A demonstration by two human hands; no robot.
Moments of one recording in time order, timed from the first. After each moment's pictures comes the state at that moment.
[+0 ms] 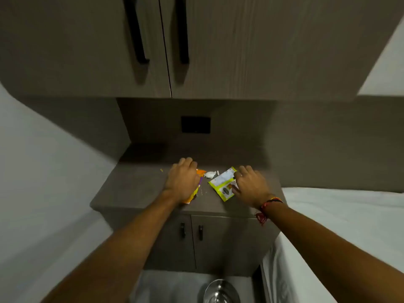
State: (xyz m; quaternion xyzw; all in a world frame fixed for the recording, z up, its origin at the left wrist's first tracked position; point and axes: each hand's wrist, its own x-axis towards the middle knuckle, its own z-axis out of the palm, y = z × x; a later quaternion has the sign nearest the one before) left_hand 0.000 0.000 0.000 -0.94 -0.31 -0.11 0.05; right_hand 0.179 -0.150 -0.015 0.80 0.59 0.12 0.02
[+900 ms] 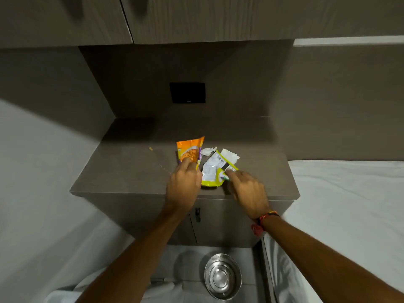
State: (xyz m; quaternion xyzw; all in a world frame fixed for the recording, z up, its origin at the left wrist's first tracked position) left_hand 0.025 -0.023 -0.101 -0.88 -0.39 -0.26 -0.03; right_hand 0.170 -0.155 -0.116 0.81 0.56 0.08 -0.16
